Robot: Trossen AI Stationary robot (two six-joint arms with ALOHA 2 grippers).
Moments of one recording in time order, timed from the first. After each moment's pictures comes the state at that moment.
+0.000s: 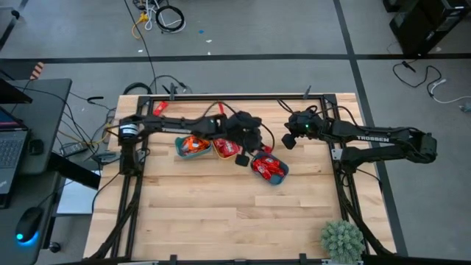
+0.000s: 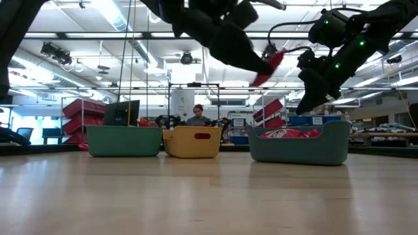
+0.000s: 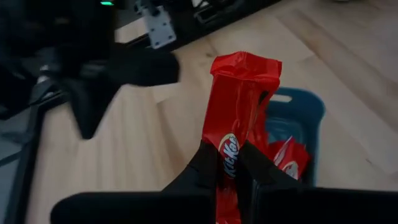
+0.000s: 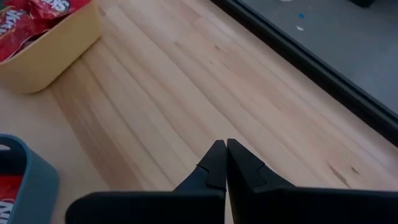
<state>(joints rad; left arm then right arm) 0.15 1.90 1.50 -0.19 0.21 0.49 -0.42 1.02 0.50 -0.22 0.25 0.16</state>
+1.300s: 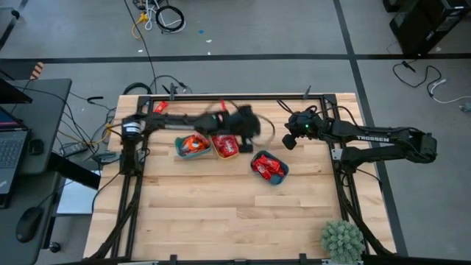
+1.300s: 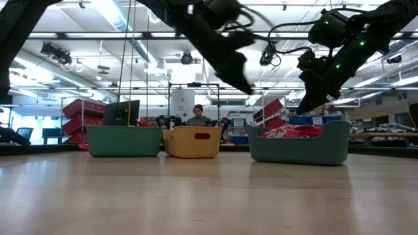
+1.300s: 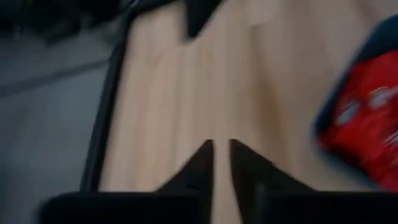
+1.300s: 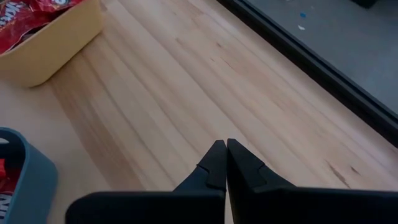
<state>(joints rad) 0.18 1.94 1.55 -0.29 -0.17 0.38 -0.42 1.02 0.50 -0.23 0.24 0.15</state>
